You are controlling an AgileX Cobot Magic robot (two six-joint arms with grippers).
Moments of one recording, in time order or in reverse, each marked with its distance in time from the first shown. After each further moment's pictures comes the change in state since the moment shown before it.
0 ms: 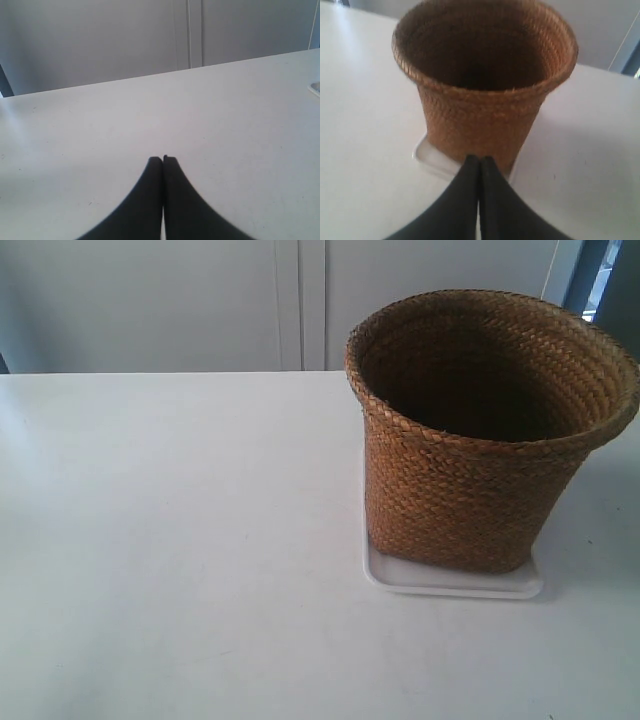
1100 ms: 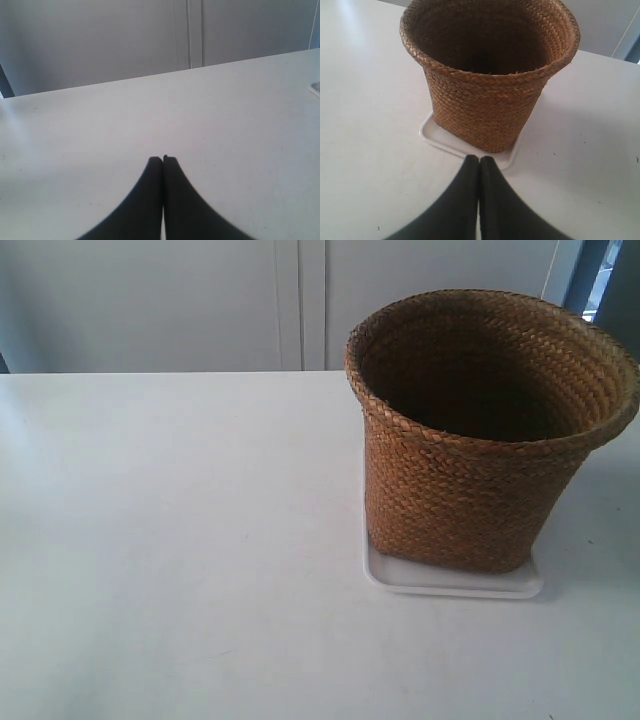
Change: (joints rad) left arm 0.000 0.000 0.000 0.008 -0.002 0.000; right arm 0.000 -0.009 -0.086 -0.002 0.161 0.001
